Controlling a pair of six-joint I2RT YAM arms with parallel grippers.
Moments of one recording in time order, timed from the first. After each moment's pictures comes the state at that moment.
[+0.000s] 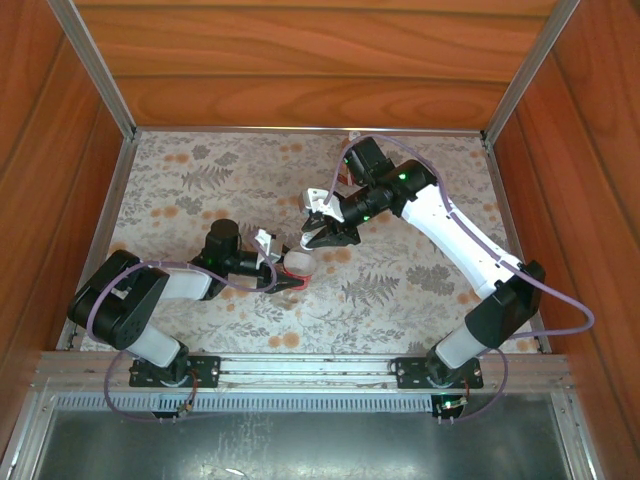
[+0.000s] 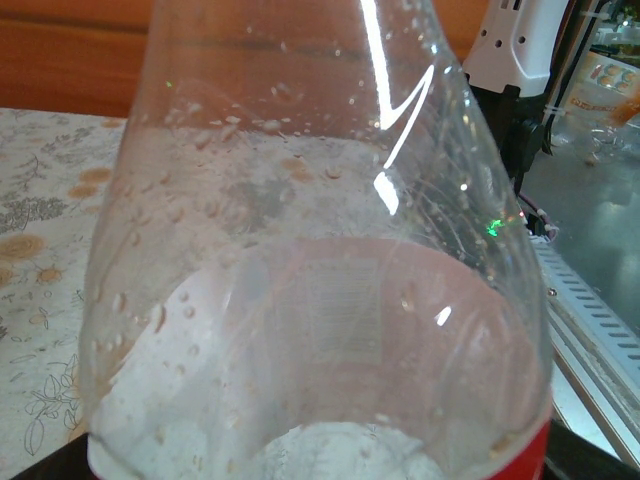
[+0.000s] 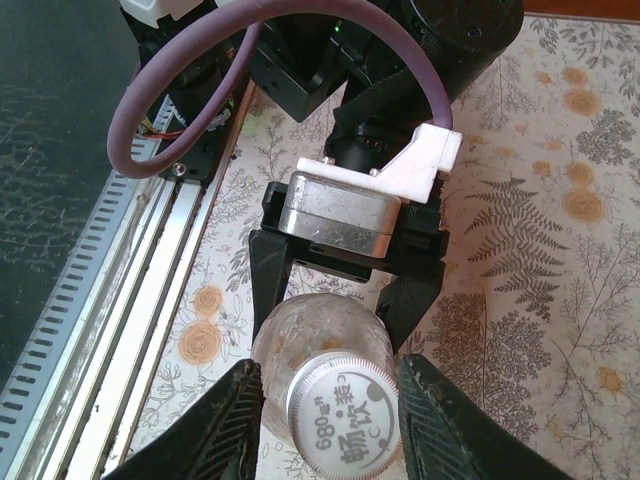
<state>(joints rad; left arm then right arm) -0.52 1.53 0.41 0.80 1.15 0.19 0.68 1.58 1.61 -1.12 -0.79 -0.96</state>
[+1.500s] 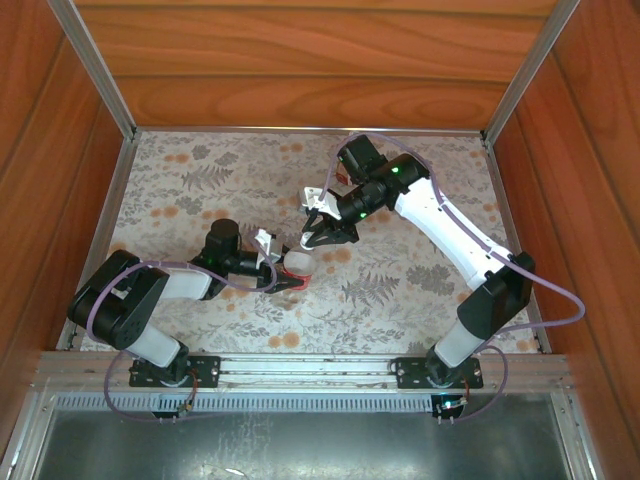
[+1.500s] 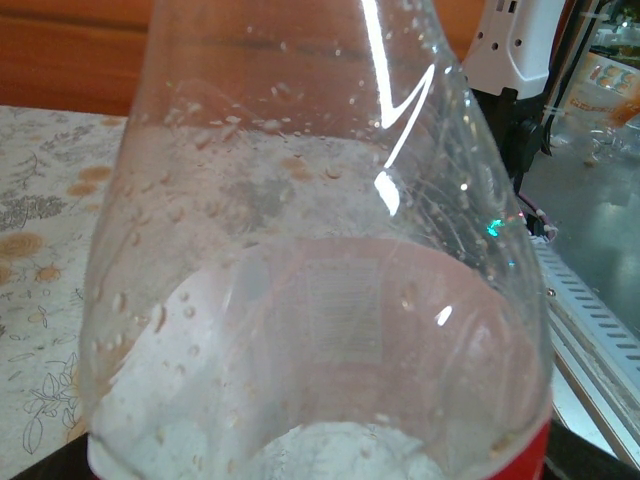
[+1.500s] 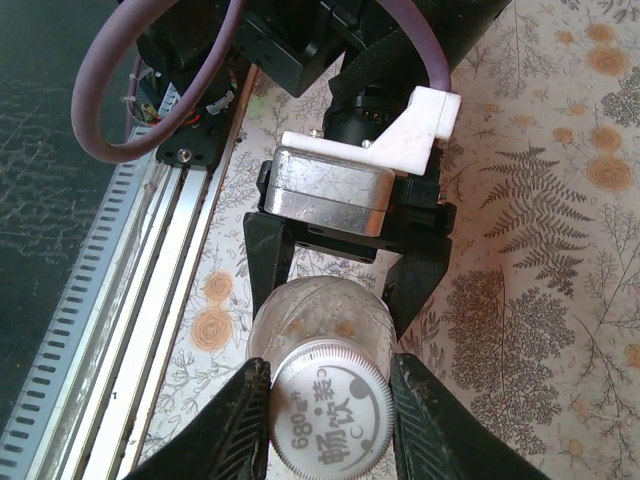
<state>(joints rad) -0.52 1.53 0.41 0.80 1.15 0.19 0.68 1.64 1.66 -1.19 -0.78 -0.96</state>
